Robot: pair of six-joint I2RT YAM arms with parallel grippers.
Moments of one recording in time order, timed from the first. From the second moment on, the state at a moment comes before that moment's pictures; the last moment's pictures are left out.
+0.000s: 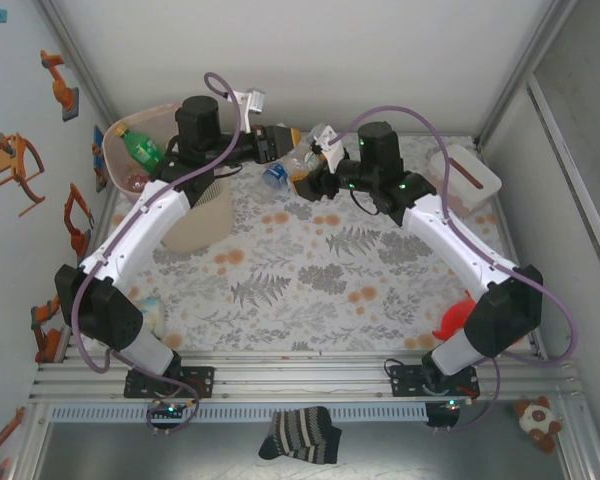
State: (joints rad) left arm -0.49 1.58 1.58 -0.22 0.68 -0.51; right arm 0.54 1.54 1.44 -0.26 -0.57 -0.20
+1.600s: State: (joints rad) left arm 0.27 1.38 1.26 -0.16 0.64 -0.71; right arm 0.54 1.42 1.39 -0.33 -0.52 -0.22
